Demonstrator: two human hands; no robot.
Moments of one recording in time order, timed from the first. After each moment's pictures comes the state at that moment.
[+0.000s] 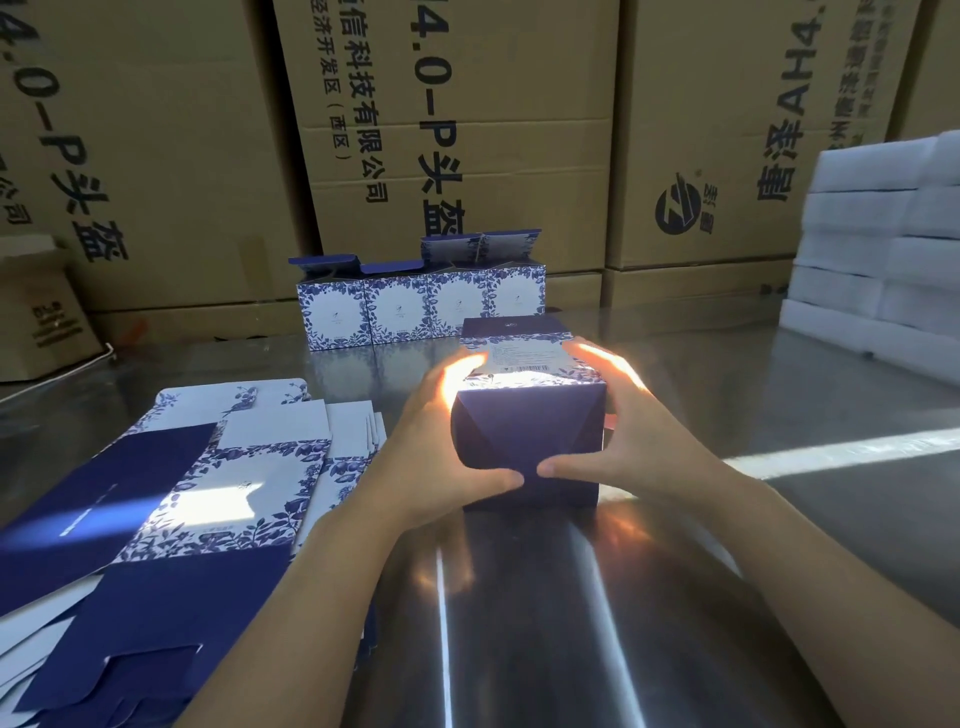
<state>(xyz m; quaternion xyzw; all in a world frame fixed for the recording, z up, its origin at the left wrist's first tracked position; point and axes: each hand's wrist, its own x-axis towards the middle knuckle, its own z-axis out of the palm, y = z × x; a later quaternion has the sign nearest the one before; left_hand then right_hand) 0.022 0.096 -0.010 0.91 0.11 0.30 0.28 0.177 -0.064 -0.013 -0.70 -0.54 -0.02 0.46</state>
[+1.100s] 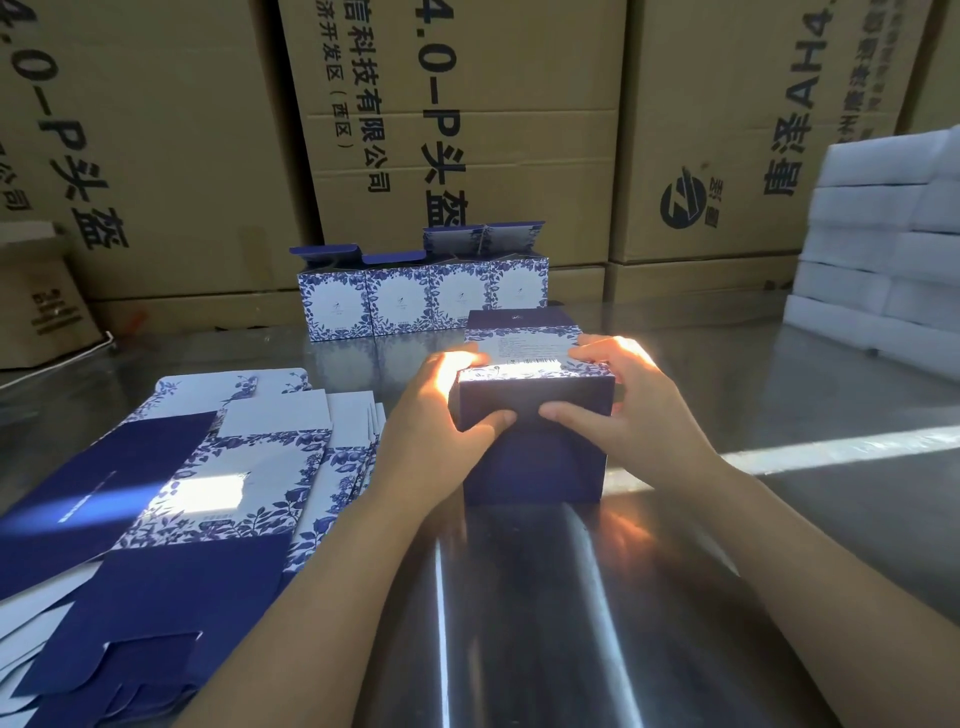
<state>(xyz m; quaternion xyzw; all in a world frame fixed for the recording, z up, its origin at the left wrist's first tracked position) 0.033 0.090 -0.011 0.86 0.15 0.41 0.28 0.173 -0.056 -0.010 -0.73 -0.47 -0.15 0.48</state>
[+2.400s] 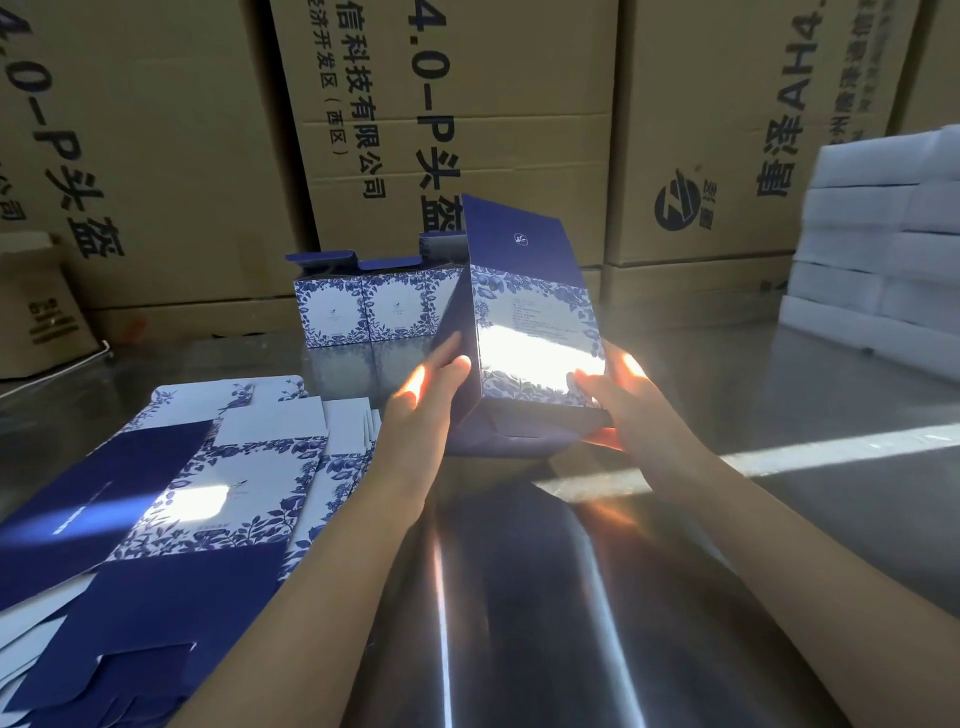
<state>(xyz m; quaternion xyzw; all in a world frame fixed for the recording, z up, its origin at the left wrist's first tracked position) 0.031 0.078 0.006 0.70 0.18 0.37 0.58 0.163 -0.057 -0.001 -0.62 -0.37 0.15 0.67</state>
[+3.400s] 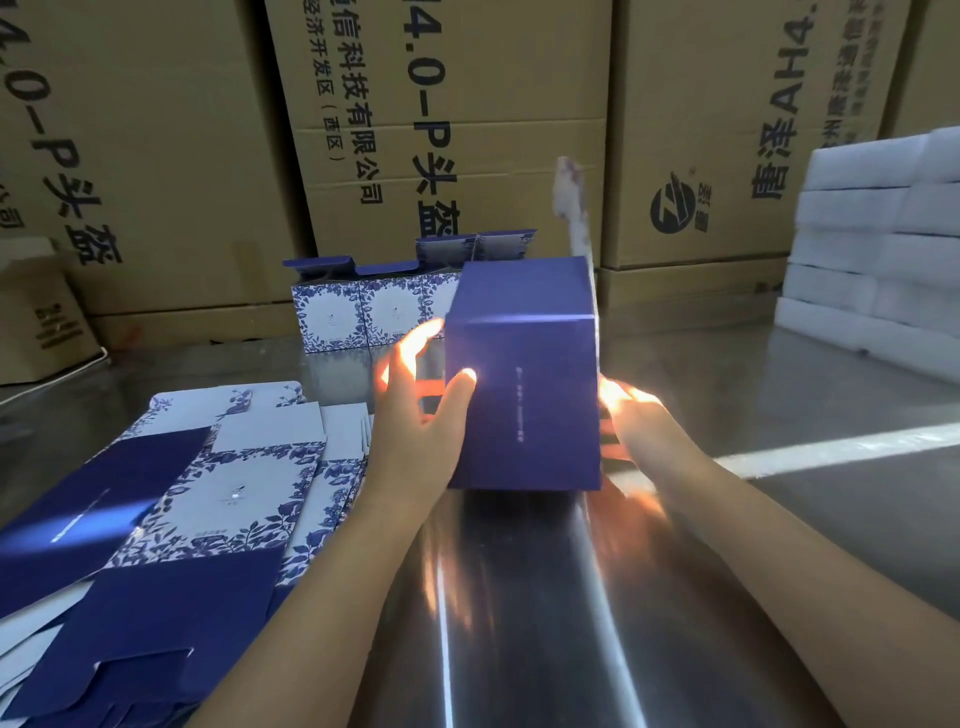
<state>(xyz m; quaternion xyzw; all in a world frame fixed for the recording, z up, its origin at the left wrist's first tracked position) 0.031 0.075 0.003 0.75 0.14 0.49 0.43 0.185 -0.051 -0.016 -0.72 -0.28 0.14 0.61</state>
